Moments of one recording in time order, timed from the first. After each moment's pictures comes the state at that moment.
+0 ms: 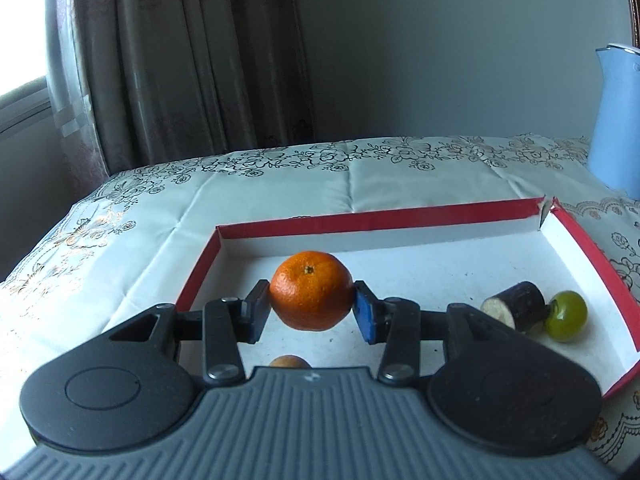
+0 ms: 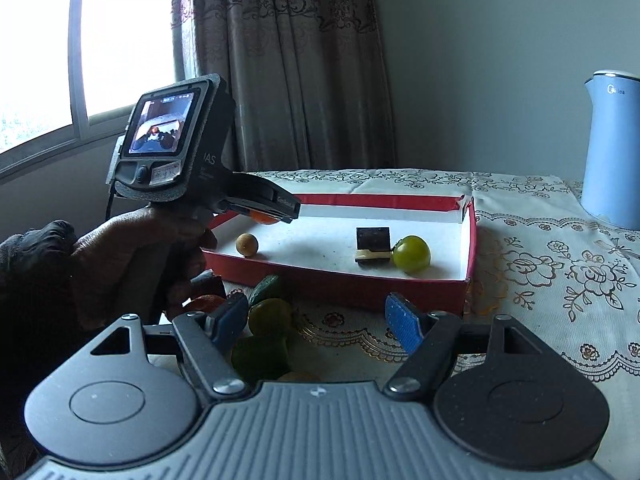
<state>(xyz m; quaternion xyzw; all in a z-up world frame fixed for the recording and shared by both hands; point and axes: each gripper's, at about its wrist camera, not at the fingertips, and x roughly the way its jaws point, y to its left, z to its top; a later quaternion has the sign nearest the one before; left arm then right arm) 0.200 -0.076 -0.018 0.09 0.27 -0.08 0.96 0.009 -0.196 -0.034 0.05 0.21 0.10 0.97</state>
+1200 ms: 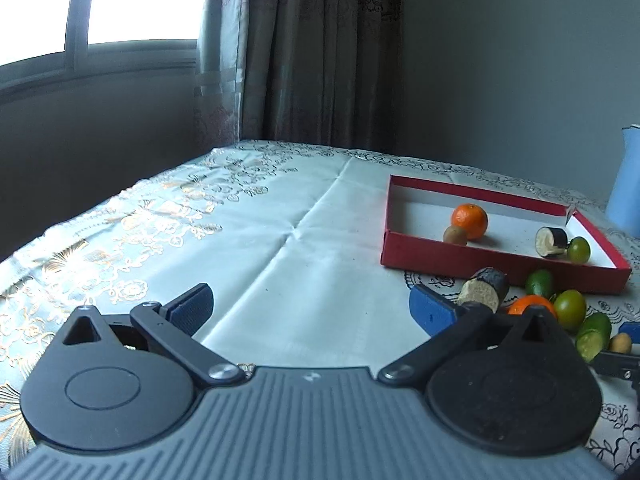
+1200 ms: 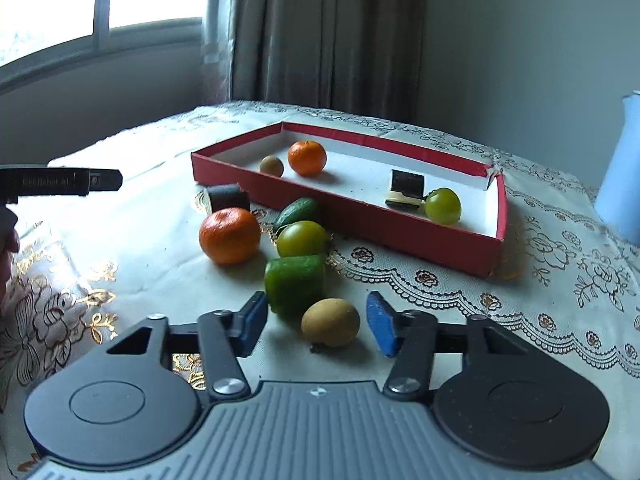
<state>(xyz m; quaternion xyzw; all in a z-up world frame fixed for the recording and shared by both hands) 0.032 0.095 -0.031 -0.03 0.22 -0.01 0.98 0.002 -0.156 -0.052 -0.05 0.29 0.11 0.95</state>
